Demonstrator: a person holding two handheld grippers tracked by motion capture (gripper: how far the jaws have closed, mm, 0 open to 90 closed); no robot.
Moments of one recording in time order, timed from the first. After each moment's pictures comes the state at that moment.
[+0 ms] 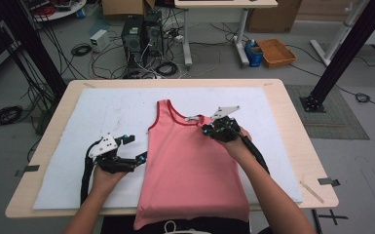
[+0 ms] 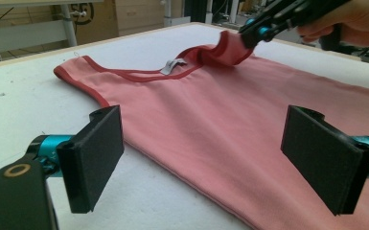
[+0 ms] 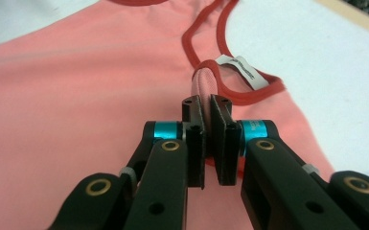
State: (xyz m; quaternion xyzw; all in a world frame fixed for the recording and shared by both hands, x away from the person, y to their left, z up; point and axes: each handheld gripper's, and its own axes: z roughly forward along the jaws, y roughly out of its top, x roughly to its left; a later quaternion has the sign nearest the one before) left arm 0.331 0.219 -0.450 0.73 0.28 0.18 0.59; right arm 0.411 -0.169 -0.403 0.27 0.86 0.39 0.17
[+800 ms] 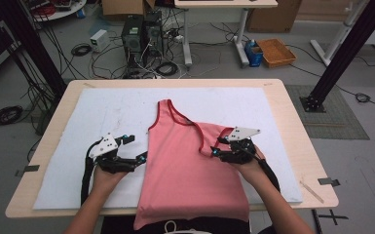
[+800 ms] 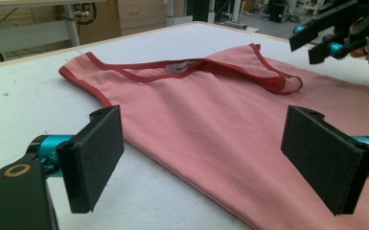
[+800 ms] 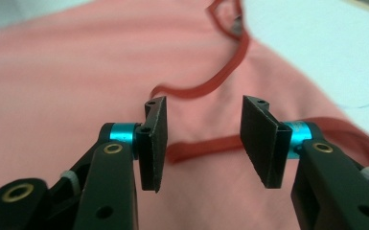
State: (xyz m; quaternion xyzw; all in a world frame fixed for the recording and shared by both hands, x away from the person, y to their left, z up) left arm 0.330 0.218 -0.450 0.73 0.28 0.19 0.59; right arm 0.355 -0.202 -0.420 0.29 0.84 0.42 0.17
